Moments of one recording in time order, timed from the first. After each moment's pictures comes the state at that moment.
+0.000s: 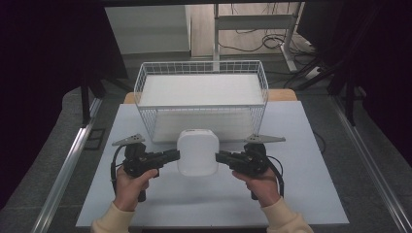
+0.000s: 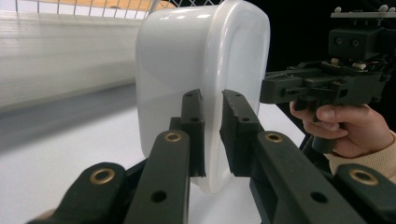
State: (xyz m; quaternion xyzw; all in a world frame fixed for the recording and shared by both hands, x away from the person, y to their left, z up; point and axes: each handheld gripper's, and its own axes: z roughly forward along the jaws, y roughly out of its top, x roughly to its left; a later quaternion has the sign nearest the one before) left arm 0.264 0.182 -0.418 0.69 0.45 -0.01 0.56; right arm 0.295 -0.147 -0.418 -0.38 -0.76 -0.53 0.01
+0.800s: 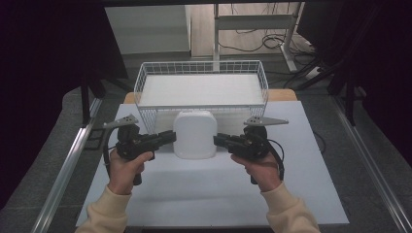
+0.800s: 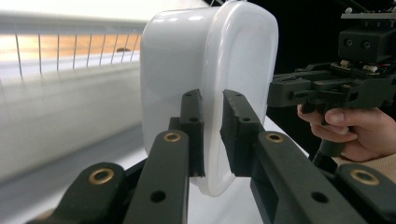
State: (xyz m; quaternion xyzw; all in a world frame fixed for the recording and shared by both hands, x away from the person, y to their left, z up) left arm 0.280 0.189 -0.366 0.69 0.43 0.03 0.58; right arm 0.309 -0.139 -0.367 -0.35 -0.76 -0.55 -0.03
